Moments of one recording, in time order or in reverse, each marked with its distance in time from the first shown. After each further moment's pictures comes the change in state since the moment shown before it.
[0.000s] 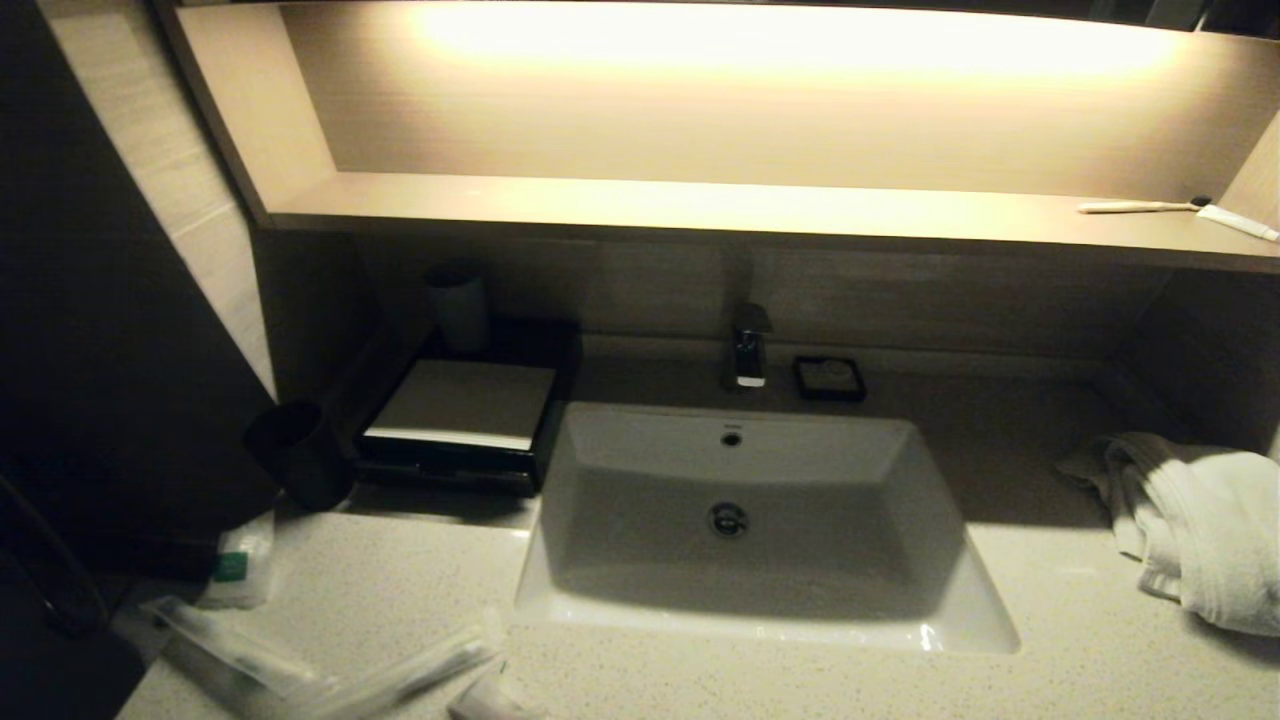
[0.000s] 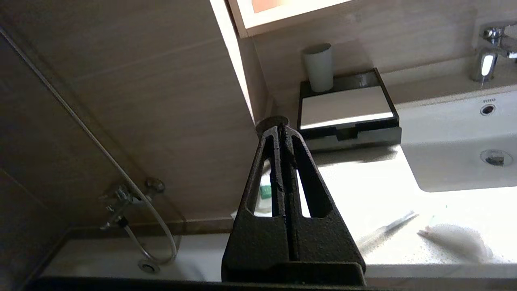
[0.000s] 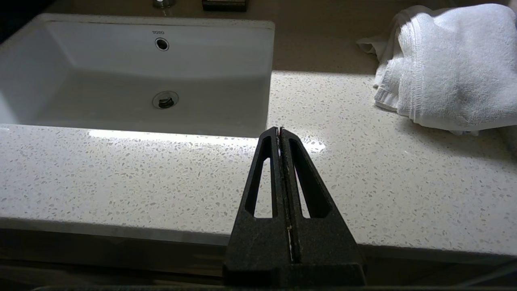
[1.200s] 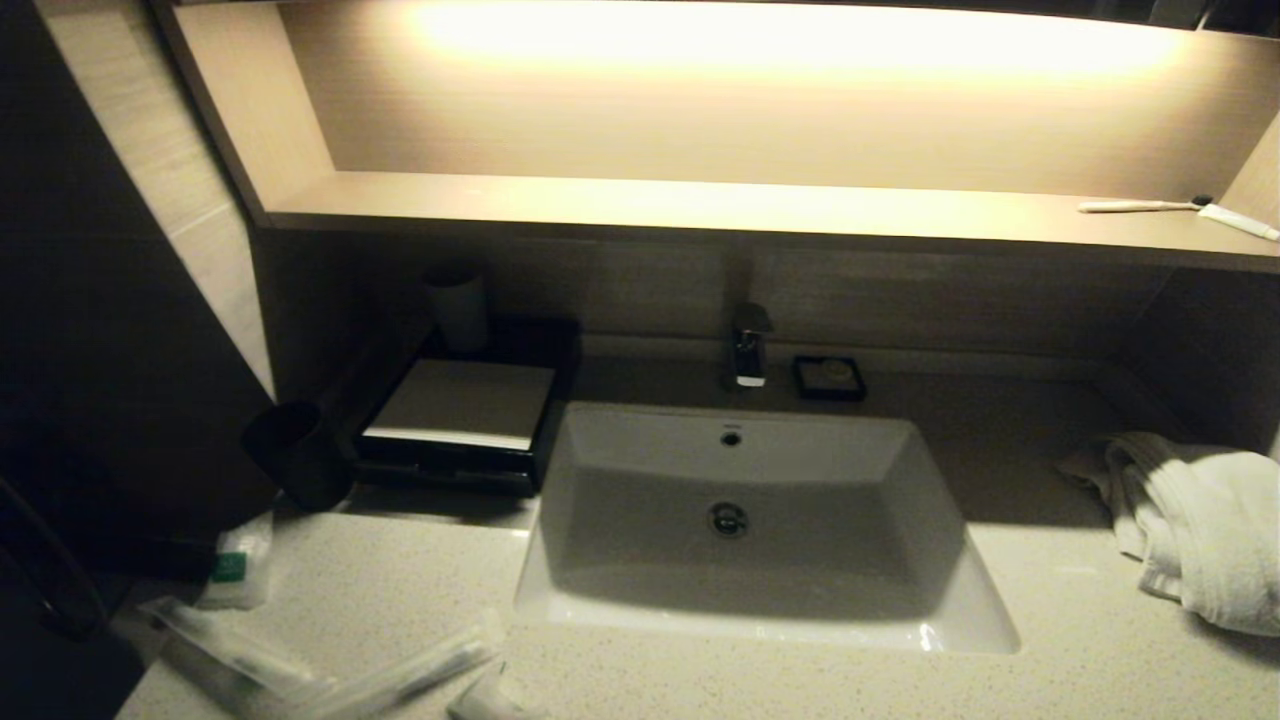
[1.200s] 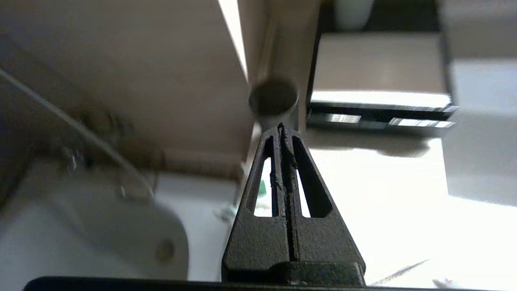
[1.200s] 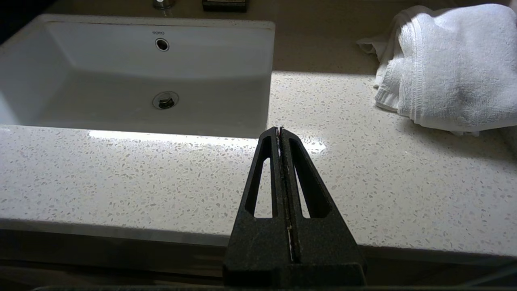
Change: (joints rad) left arm 0.007 0.902 -0.113 -0.331 0.115 -0.143; right arm 0.000 0.000 0.000 -0.001 0.000 0.001
